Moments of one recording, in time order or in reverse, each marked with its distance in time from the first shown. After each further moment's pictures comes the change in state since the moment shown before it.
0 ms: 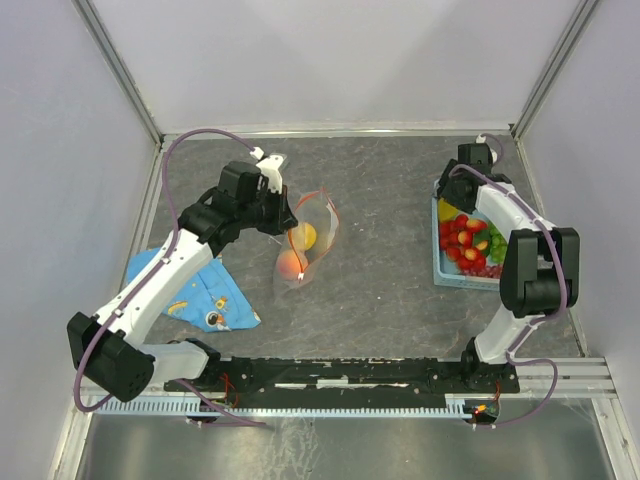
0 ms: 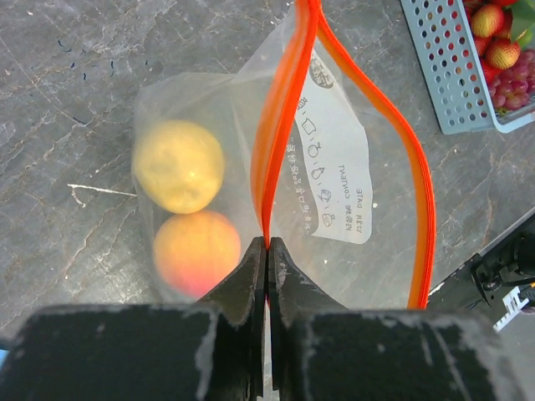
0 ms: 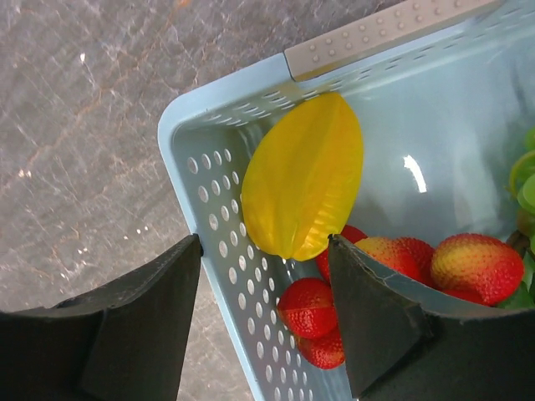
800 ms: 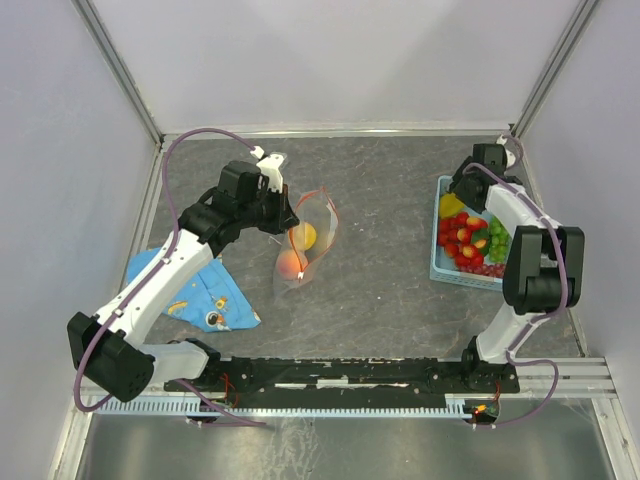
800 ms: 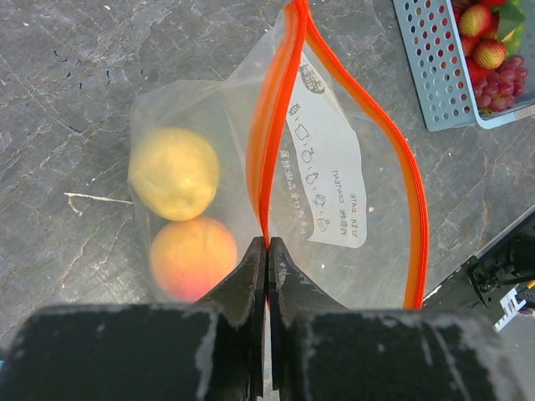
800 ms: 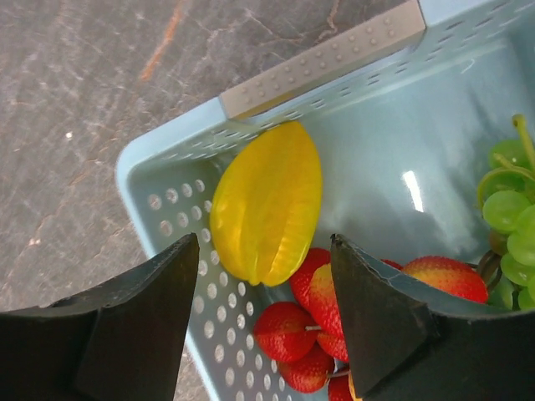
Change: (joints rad) left arm 0.000 0.000 -0.010 0.023 0.010 0.000; right arm -0.085 0.004 -0.012 0.083 -0.012 0.085
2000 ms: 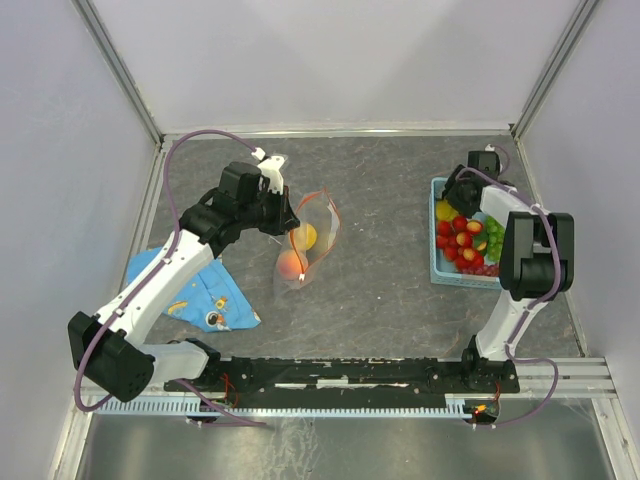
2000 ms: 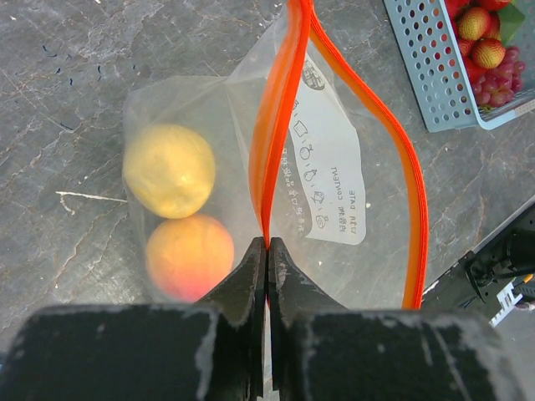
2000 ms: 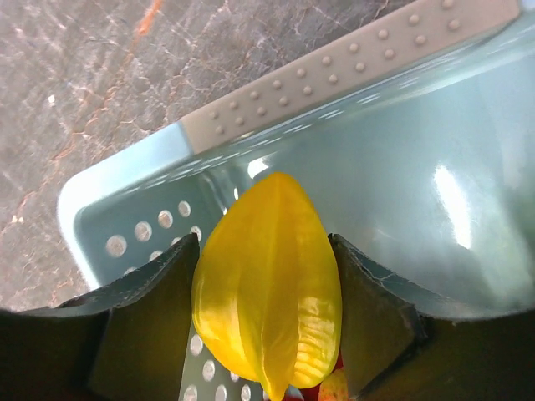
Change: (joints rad) left arm 0.000 0.000 -0.011 0.005 0.016 0.000; right arm -0.014 0.153 -0.009 0.091 -0.132 -0.009
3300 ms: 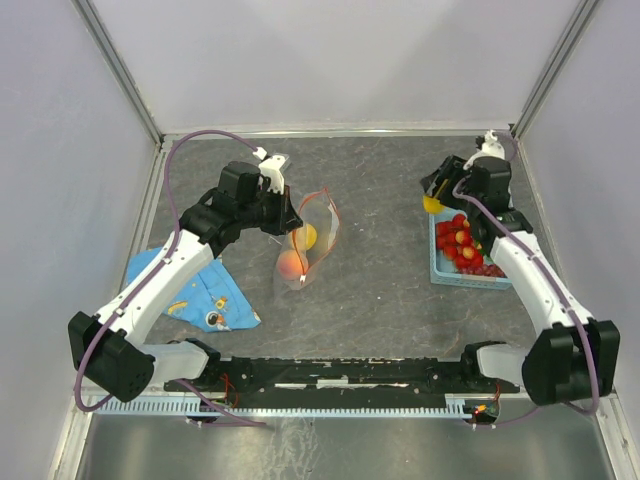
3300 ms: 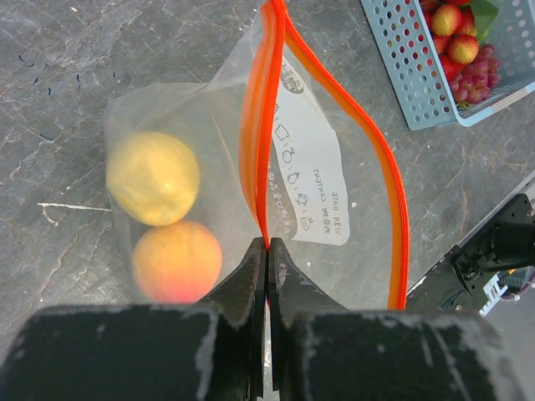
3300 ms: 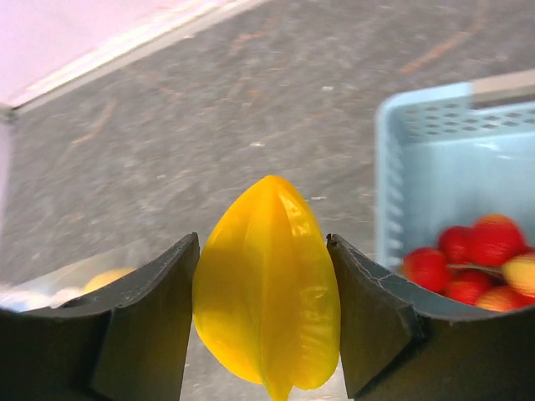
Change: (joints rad) left arm 0.005 0.000 -0.004 0.022 0.051 0.000; right arm 0.157 -0.624 -0.244 0.073 -0.069 -0.059
